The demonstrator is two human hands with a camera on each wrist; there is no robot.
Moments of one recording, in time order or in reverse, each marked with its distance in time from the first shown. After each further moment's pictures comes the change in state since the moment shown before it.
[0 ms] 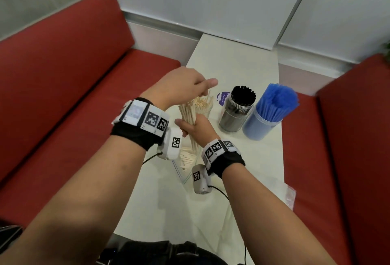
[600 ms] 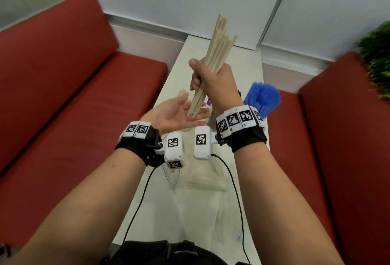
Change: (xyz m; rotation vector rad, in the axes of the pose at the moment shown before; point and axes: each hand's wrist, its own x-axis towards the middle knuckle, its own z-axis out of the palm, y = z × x) left_hand -0.001 -0.012 0.078 -1.866 -0.492 -0.622; right_hand -0.009 -0.109 -0.085 0.469 0.265 -0.239
